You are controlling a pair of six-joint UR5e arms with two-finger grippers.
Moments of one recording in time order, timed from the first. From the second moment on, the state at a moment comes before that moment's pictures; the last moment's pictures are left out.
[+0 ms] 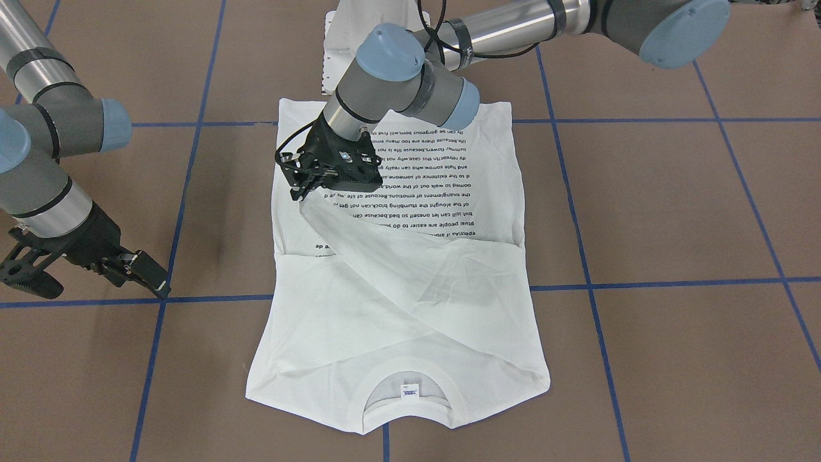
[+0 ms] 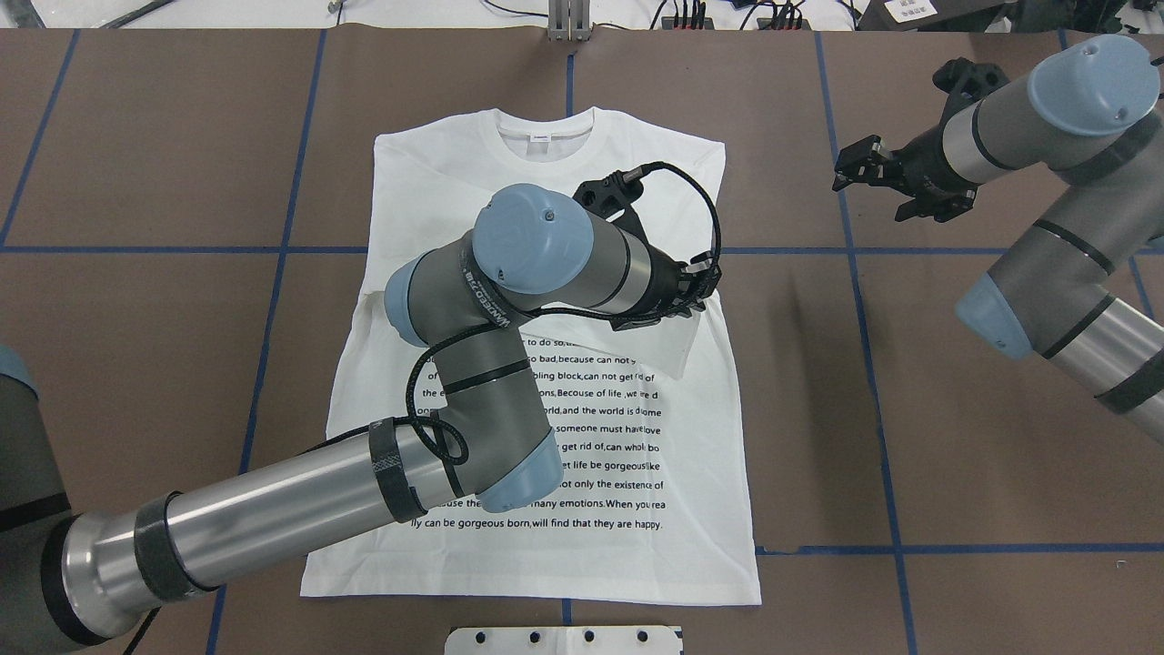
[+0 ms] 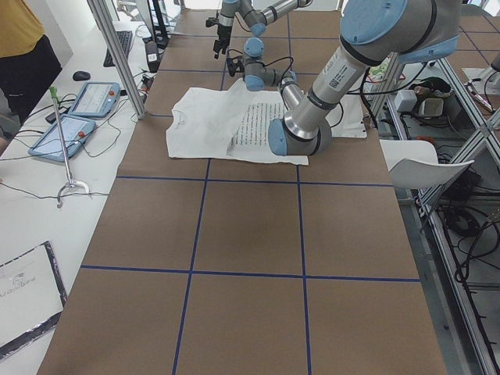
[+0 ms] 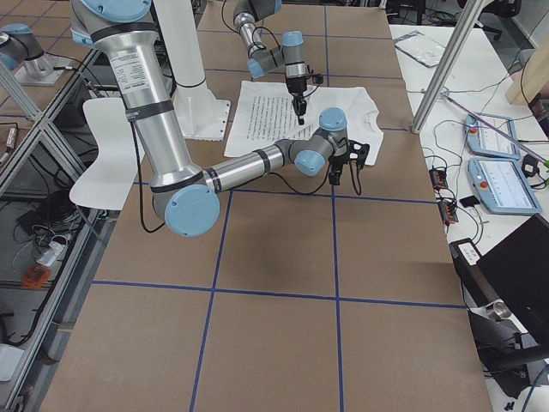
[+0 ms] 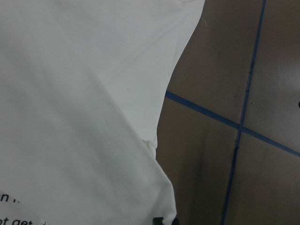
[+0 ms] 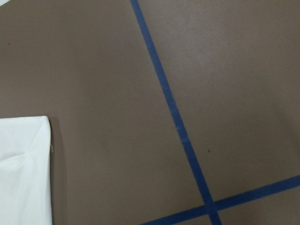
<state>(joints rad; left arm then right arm) -0.48 -2.52 -1.32 -2.25 -1.84 -1.72 0.96 -1.24 1.56 -1.03 2.08 1.34</state>
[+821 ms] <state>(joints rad) -0.51 -2.39 -1.48 -2.25 -1.85 -1.69 0.79 -1.25 1.70 -1.04 1.96 1.61</state>
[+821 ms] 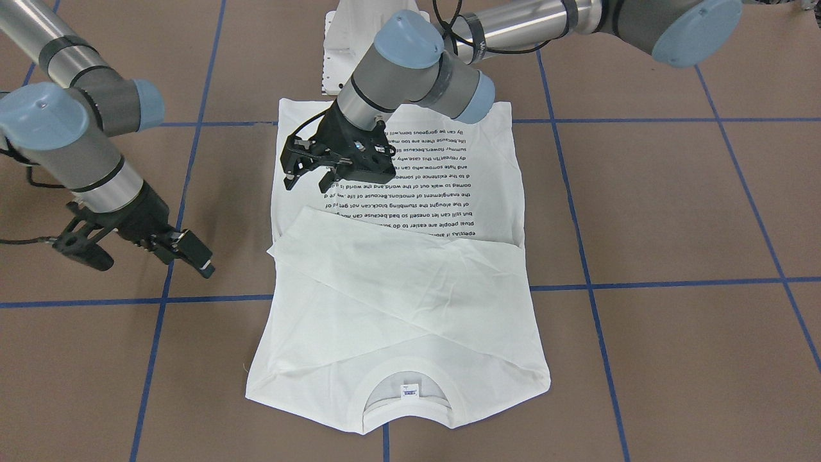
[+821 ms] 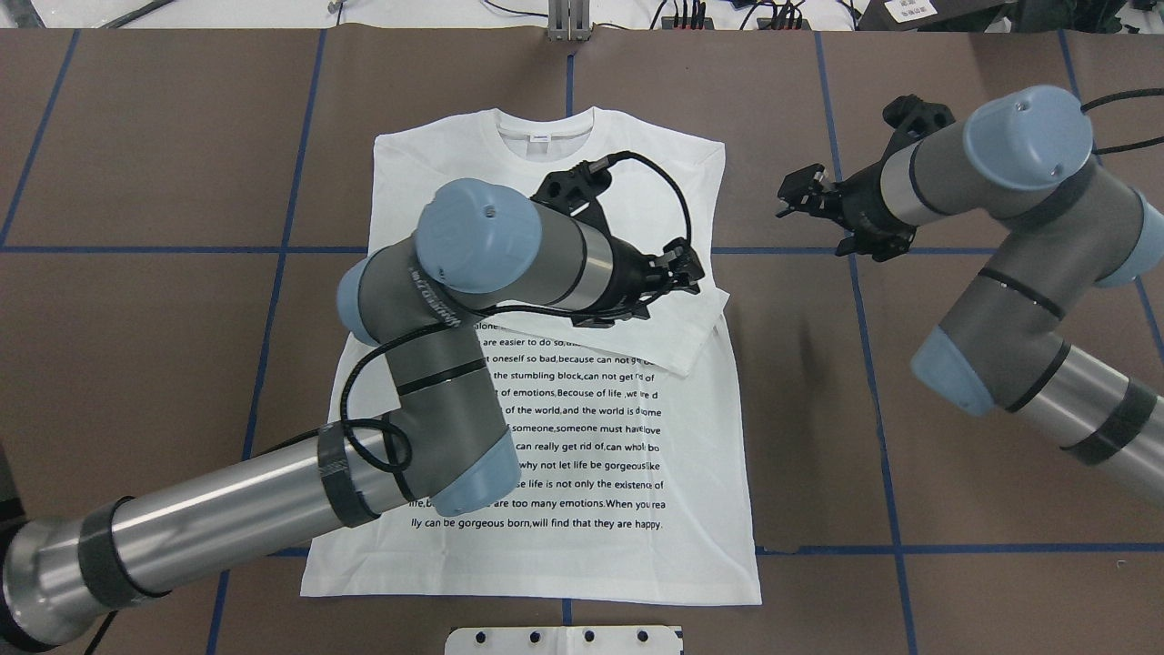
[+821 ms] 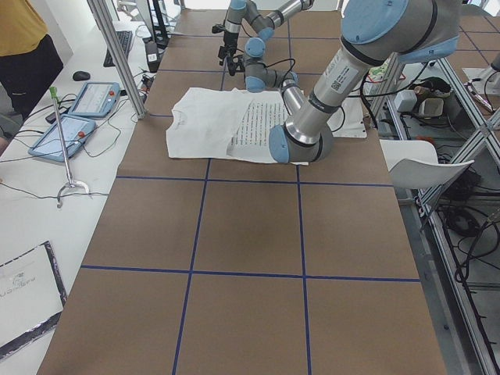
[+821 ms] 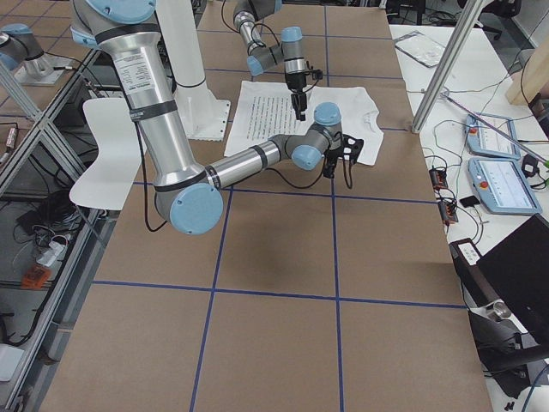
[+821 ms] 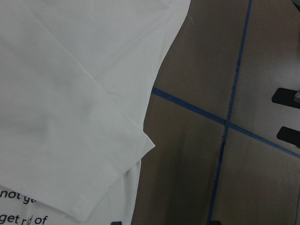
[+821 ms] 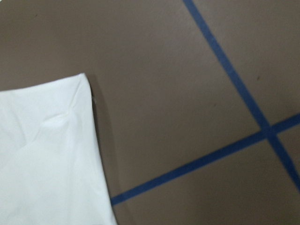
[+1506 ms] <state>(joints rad) -0.69 -2.05 -1.73 -2.25 -2.02 -1.43 0.27 -1.28 2.11 -1.48 1.52 1.99</state>
